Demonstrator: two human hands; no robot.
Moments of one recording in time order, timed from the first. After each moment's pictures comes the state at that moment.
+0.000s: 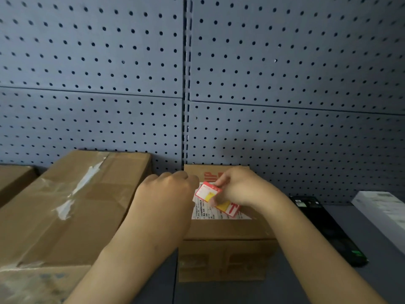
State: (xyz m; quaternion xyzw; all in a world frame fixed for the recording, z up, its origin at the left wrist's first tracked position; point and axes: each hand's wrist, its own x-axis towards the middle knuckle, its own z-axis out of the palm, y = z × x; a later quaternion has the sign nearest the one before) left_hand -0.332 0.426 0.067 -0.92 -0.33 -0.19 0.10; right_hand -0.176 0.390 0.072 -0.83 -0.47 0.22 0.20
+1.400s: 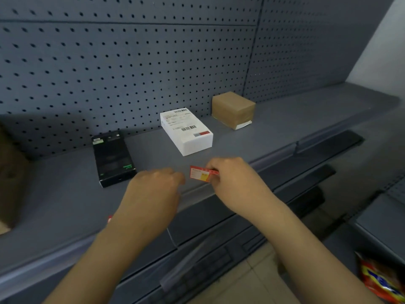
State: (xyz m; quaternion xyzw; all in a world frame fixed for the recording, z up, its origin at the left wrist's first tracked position) left_hand -0.057 0.113 -0.025 -0.99 -0.09 -0.14 0.00; right_hand 0.042 -0.023 -0.011 -0.90 -0.38 0.01 0.20
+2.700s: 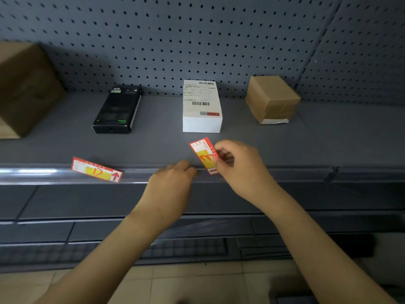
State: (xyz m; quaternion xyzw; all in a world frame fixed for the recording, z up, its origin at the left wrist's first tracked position) left_hand 0.029 0.019 -0.090 -0.95 -0.29 -0.09 -0.02; right_hand 0.173 -0.060 -0.054 -0.74 -0.55 0.13 0.37
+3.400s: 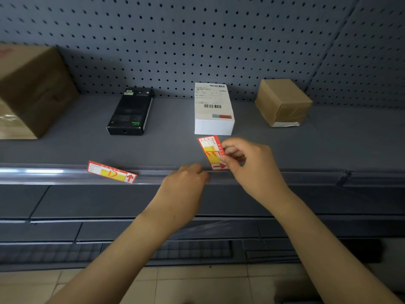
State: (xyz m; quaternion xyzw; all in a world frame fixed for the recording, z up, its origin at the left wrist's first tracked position) left_hand 0.019 0.021 -0.084 -0.96 -0.26 -0.10 -0.06; right_hand 0.172 -0.048 -0.061 -0.73 -0.56 0.06 0.38
